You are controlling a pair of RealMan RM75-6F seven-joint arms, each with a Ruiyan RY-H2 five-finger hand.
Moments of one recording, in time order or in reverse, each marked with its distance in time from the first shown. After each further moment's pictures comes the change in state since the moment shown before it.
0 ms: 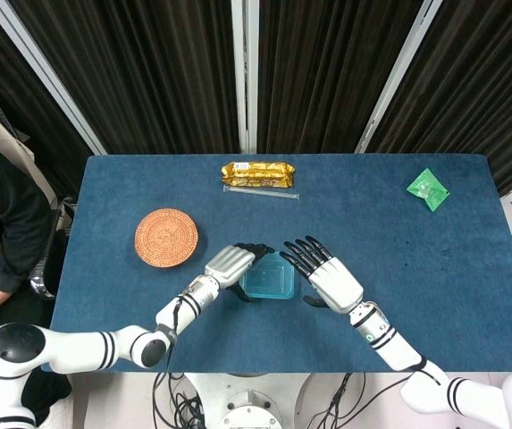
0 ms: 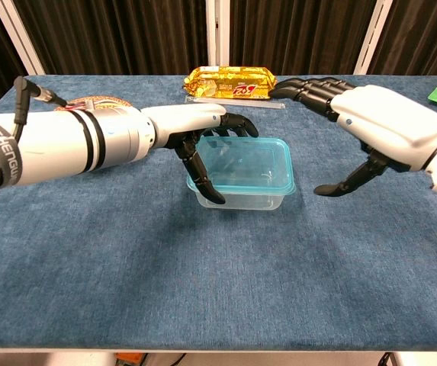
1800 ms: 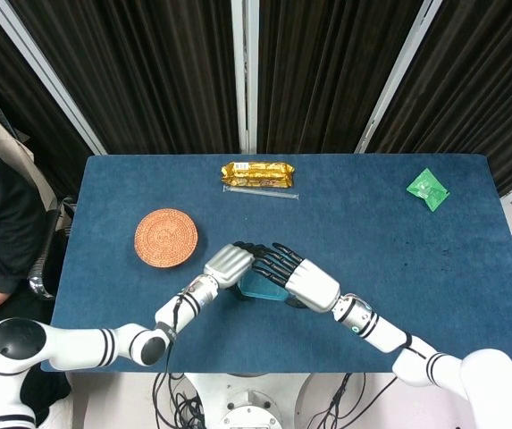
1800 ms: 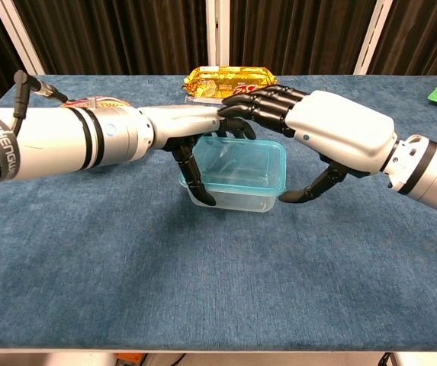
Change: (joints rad) left arm -0.041 0.024 0.028 -0.017 -0.073 -0.020 0.129; right arm 0.151 -0.111 -0.086 0.306 -0.128 0.098 0.189
